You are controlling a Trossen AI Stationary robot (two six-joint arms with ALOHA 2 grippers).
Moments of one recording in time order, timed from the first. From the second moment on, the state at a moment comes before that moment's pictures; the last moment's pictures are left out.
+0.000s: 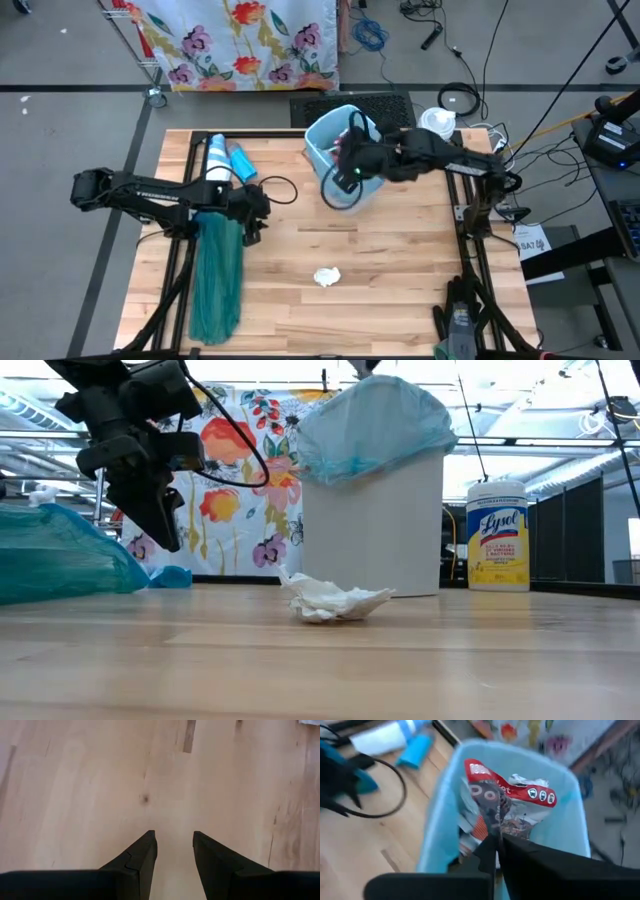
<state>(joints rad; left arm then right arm) 0.10 1.13 0.57 -0.46 0.08 -0.10 0.02 1.86 2.31 -1.50 0.64 0.52</state>
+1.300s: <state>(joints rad) -0.03 1.12 0.73 -0.49 0.15 -0.17 0.48 1.99 2.20 -1.56 0.49 1.04</state>
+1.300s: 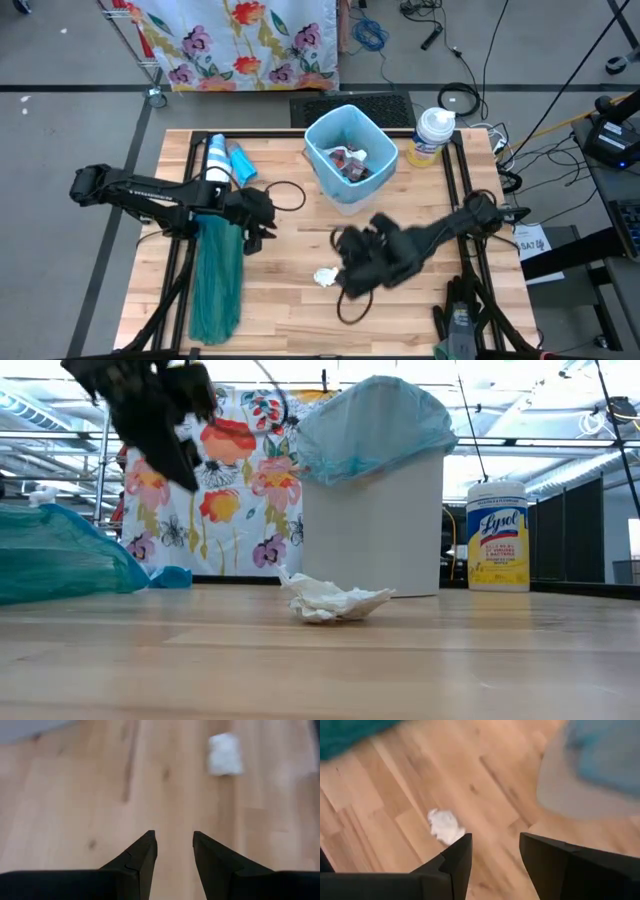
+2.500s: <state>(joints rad) -0.30 1.87 1.23 -0.37 0.10 -0.18 0.78 2.02 1.62 -0.93 0.36 1.51</state>
